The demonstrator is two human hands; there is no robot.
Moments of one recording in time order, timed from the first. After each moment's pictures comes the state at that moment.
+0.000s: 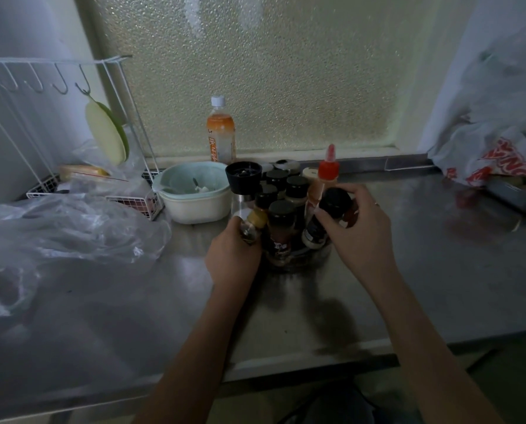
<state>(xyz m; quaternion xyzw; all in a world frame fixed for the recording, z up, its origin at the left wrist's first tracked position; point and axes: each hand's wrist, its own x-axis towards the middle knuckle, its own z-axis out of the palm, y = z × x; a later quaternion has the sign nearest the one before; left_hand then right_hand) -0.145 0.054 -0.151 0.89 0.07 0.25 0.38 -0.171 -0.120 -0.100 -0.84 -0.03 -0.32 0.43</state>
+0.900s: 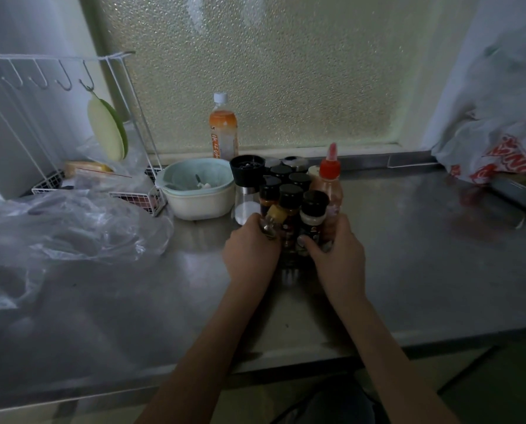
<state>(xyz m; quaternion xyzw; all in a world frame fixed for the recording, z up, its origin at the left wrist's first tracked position) -0.145 0.032 -0.147 0.91 0.06 0.22 0.34 -0.169 -0.099 -0.156 -0.85 0.02 -0.30 0.43</state>
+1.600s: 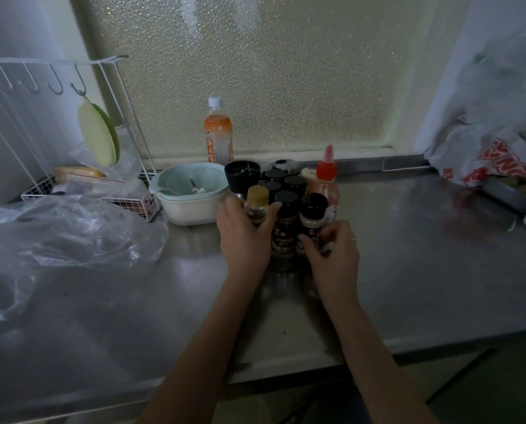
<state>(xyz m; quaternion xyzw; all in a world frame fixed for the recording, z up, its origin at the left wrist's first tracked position) -0.133 0.032 -0.134 0.79 0.01 0.32 0.51 -0.160 -0.097 -0.167 -0.81 0.02 -0.35 0.47</state>
